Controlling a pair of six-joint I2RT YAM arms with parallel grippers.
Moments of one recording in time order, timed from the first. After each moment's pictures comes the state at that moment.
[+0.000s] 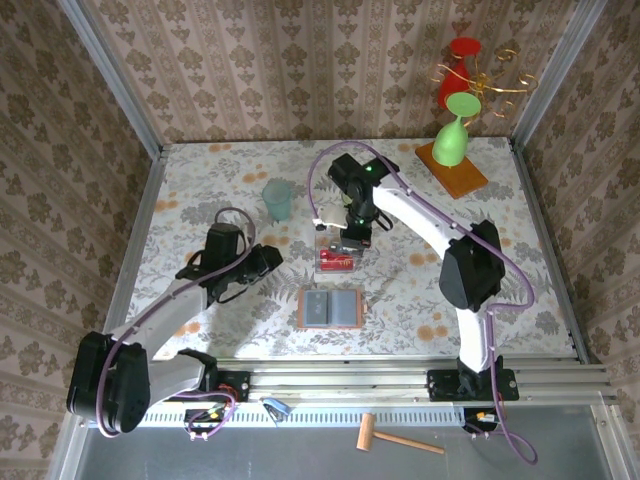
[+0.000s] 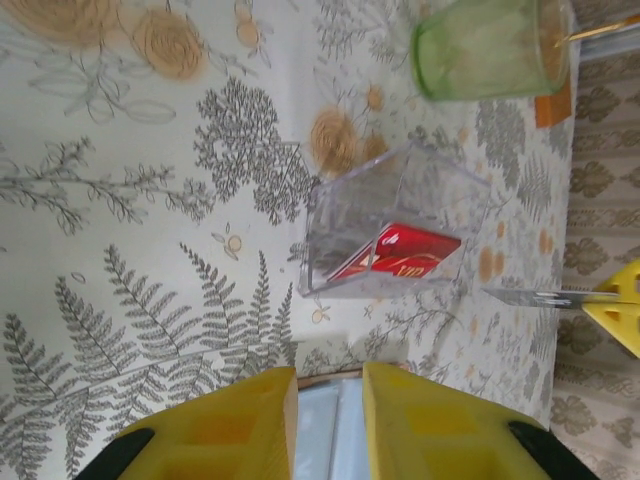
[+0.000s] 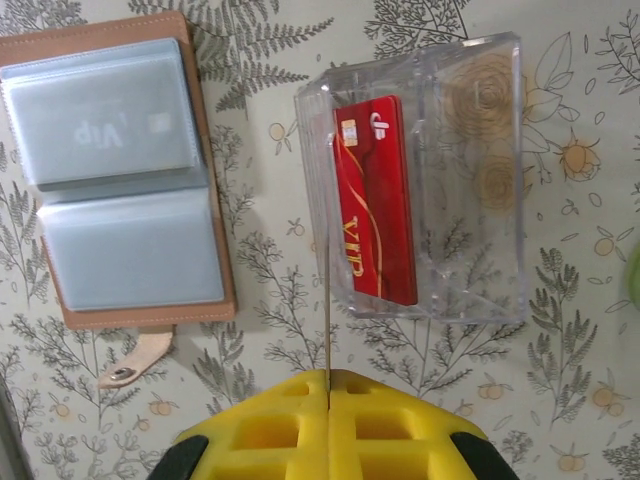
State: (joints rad) left arm -0.37 1.13 0.56 -0.16 0.45 -0.85; right arm 0.58 2.03 1.91 -1.33 -0.17 -0.81
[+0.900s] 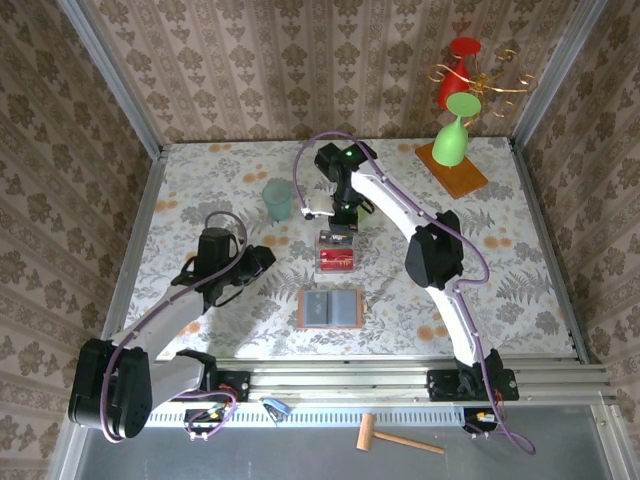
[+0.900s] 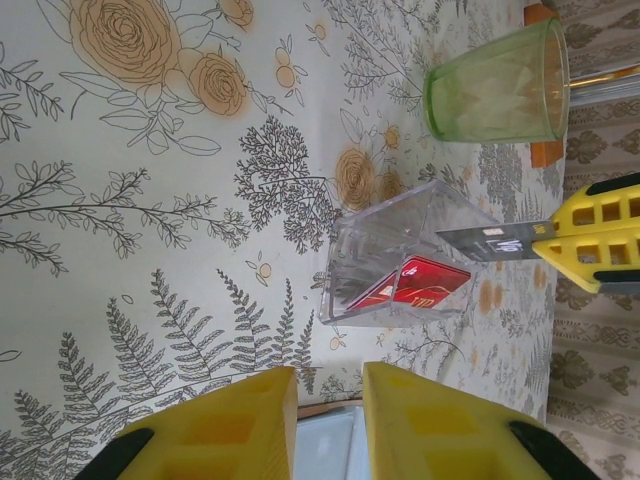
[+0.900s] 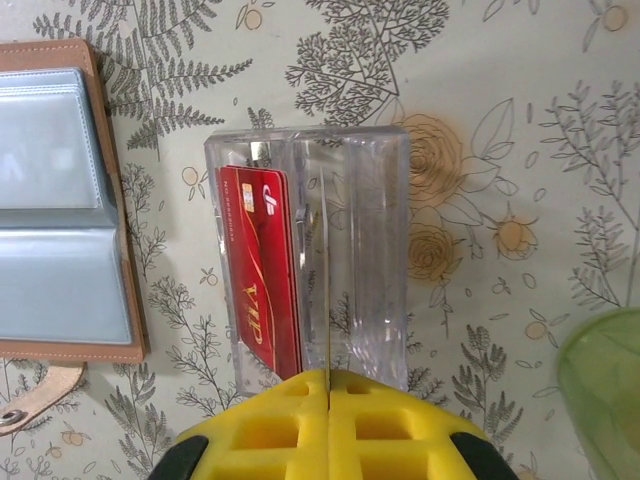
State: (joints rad) left arm -0.32 1.10 0.49 -0.08 0.45 -0.88; right arm 0.57 2.37 2.36 -1.52 -0.18 -0.91
